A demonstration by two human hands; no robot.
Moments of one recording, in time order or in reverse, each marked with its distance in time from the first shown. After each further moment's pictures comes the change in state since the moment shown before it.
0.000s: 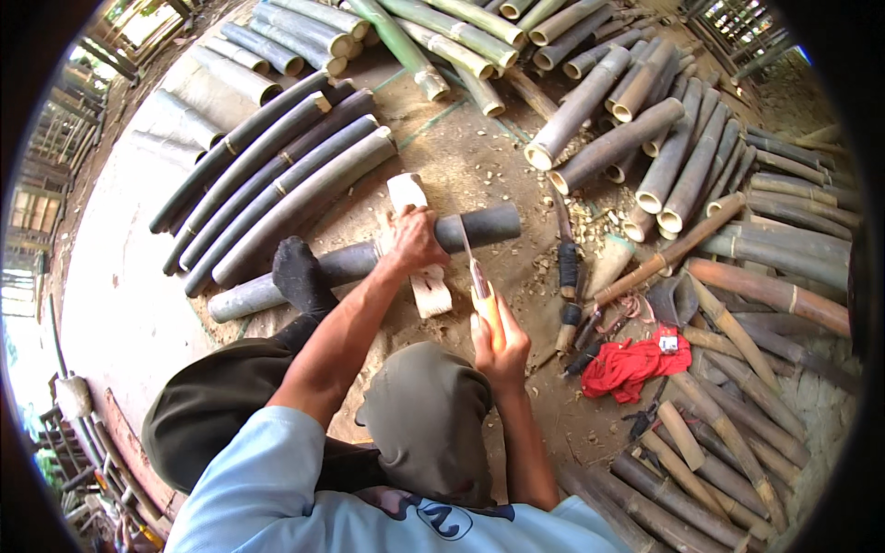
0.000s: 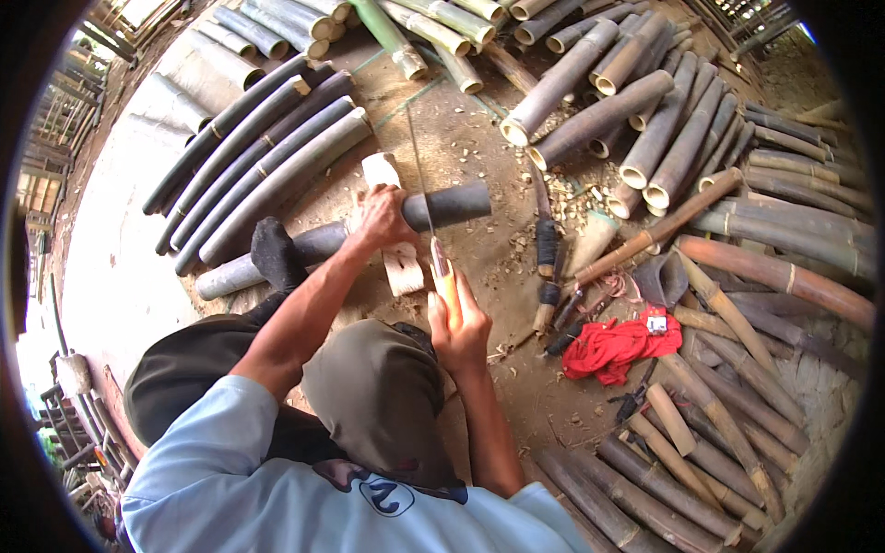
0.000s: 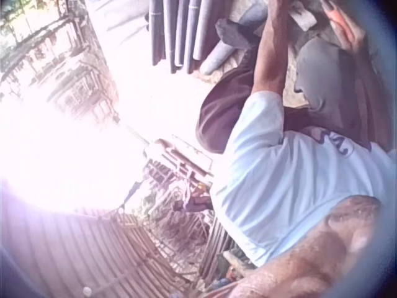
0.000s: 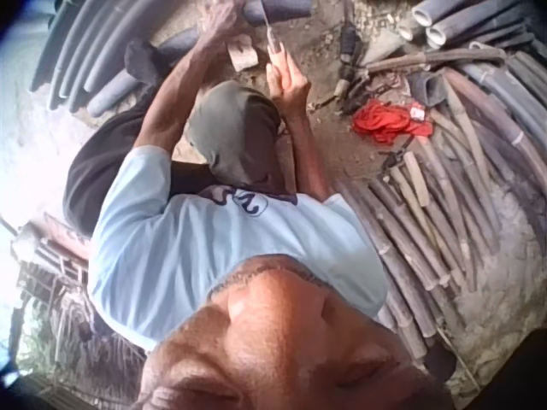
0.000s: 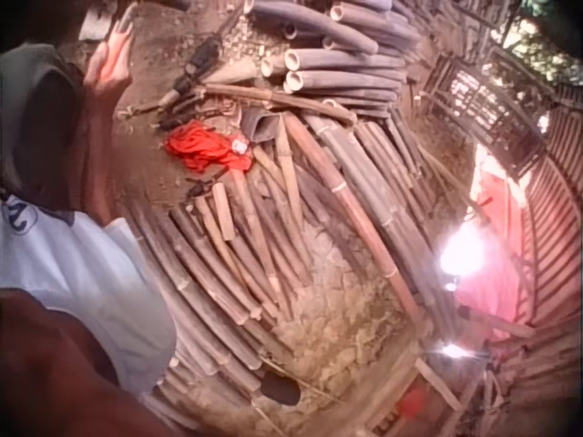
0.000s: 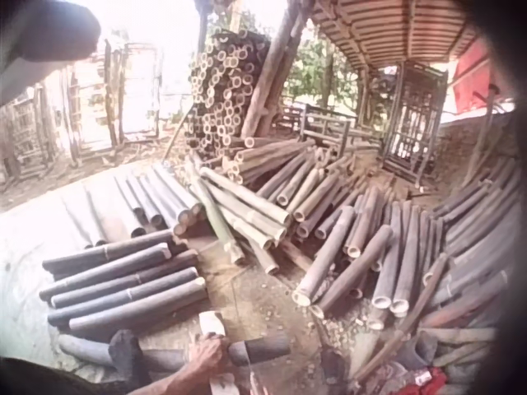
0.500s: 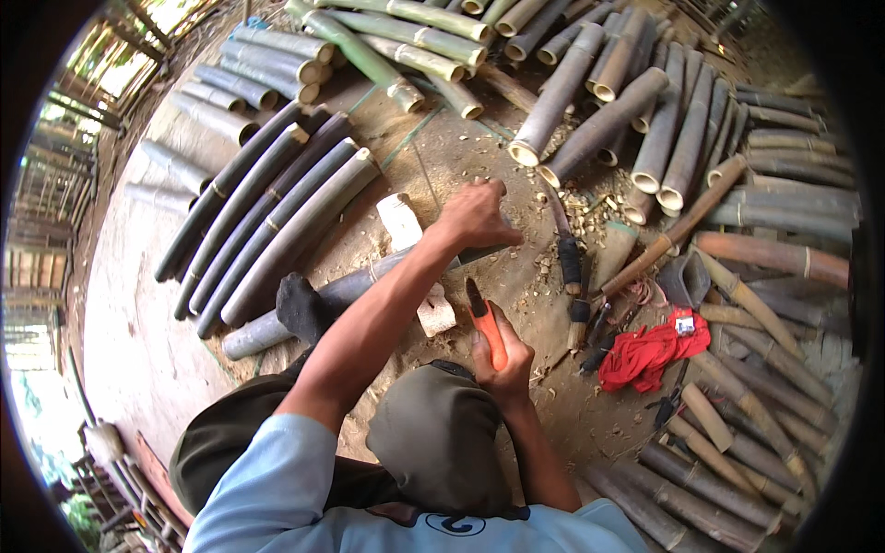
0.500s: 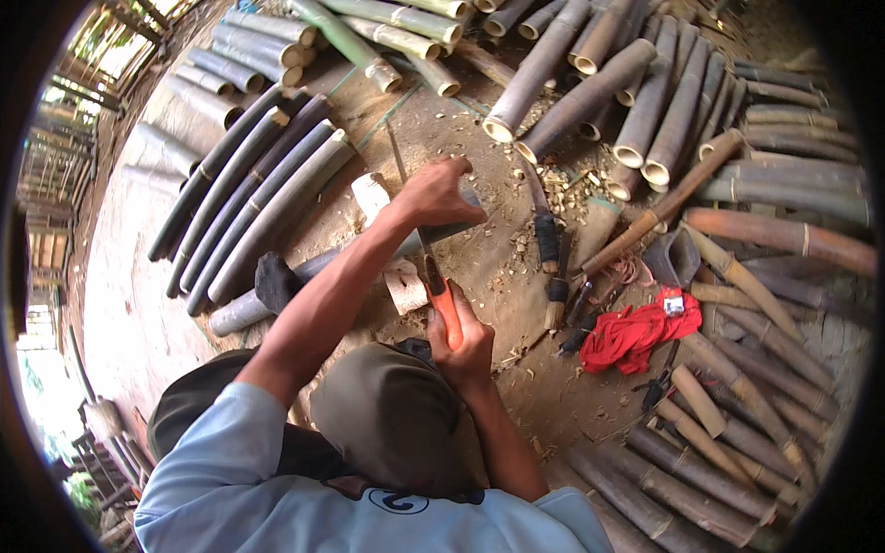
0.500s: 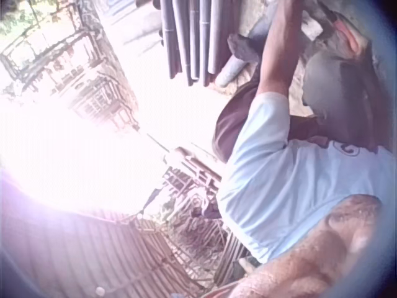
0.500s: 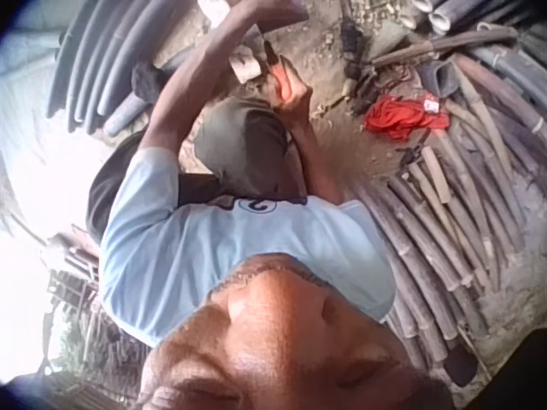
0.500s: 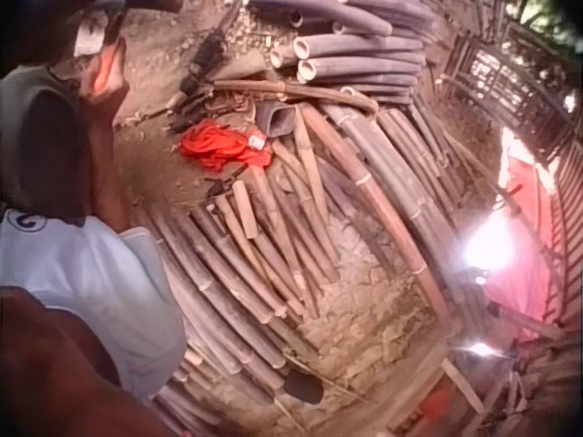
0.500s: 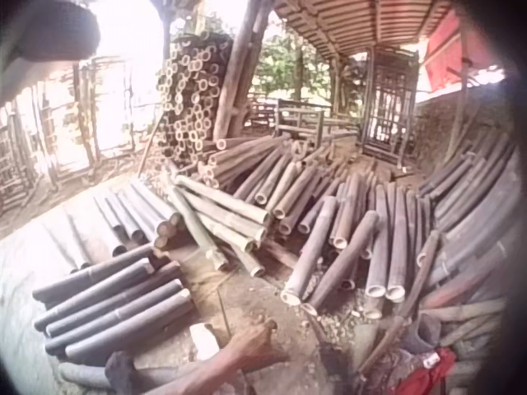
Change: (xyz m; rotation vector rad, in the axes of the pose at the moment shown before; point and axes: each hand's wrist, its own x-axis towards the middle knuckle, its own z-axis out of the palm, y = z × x) left_hand 0.056 0.130 -0.058 -0.162 -0.218 0.237; right_hand -0.006 -0.004 -0.006 -0.005 0.031 0.107
